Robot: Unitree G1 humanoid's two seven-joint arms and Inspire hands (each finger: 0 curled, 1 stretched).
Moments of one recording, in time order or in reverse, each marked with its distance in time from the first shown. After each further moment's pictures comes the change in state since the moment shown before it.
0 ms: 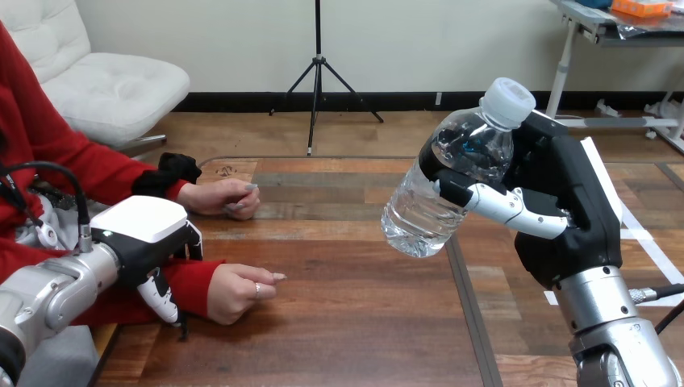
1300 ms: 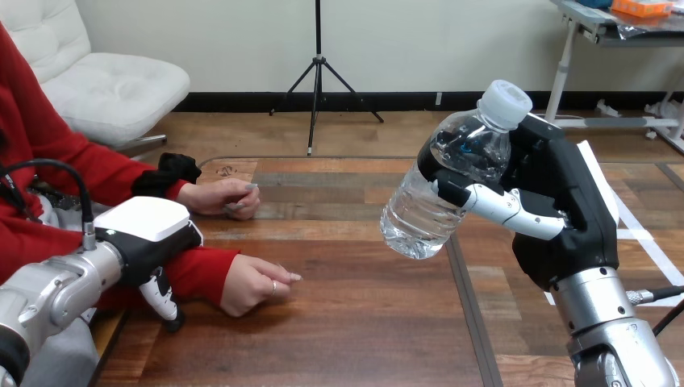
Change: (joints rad) left arm 0.009 -0.005 0.013 -0.041 -0.026 0.026 -0.051; right arm 0.001 0.003 0.003 -0.001 -0.003 0.019 -0.006
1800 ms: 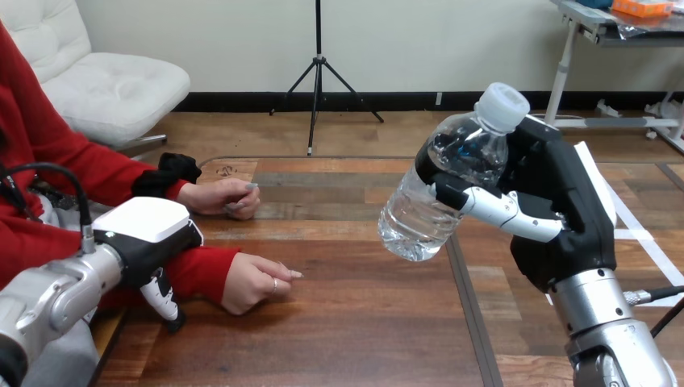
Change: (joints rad) left arm 0.038 0.010 0.018 -0.038 -0.034 -0.011 0.017; right arm 0.000 0.002 0.001 0.026 -0.001 -0.022 0.015
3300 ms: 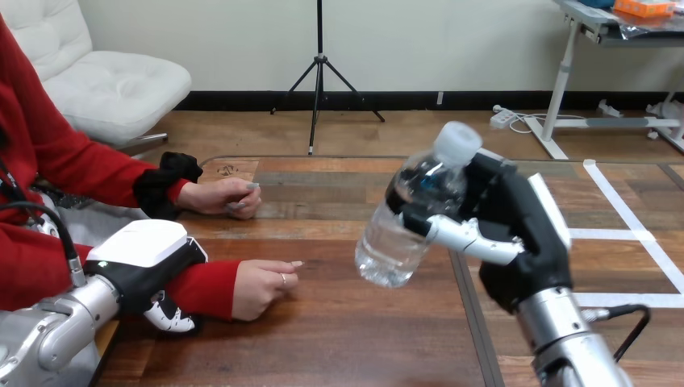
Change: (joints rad) left arm 0.216 0.024 0.139 -0.240 -0.087 0.009 -0.026; right arm -0.001 0.034 0.073 0.178 -0.056 -0.058 -0.007
